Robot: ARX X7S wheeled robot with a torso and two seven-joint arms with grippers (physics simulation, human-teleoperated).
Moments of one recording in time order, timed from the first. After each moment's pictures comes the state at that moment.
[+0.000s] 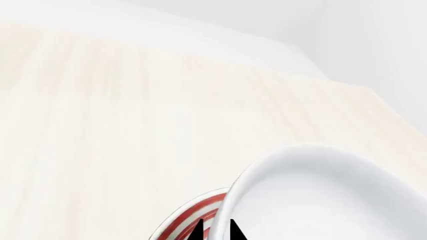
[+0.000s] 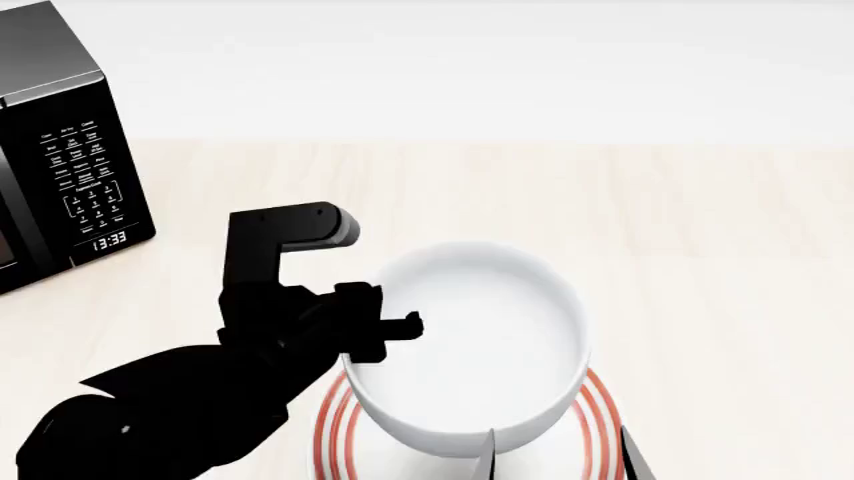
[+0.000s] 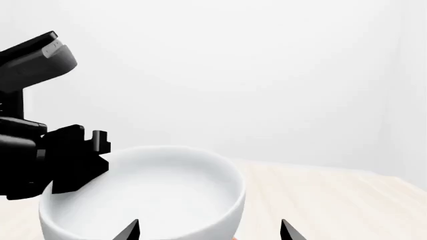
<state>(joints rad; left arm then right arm) -0.92 -0.02 0.45 -0.57 -0.81 -0.60 -0.24 -0.04 0.32 -0.34 -0.33 0.12 0.04 0.40</state>
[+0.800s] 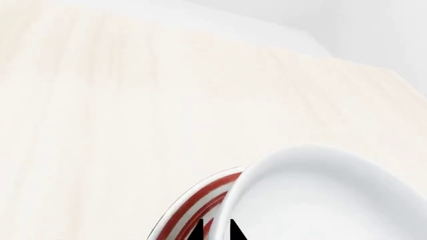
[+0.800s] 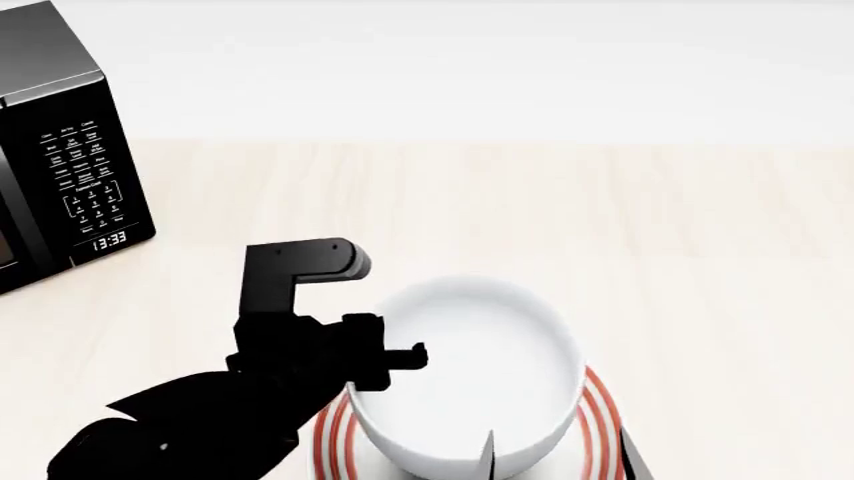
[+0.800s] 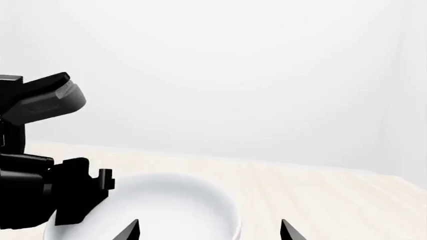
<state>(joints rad) -0.95 -0.02 0.64 -0.76 -0.92 -0.43 -0.23 -0.04 0.33 -0.35 -0.32 0.13 0.03 0.41</state>
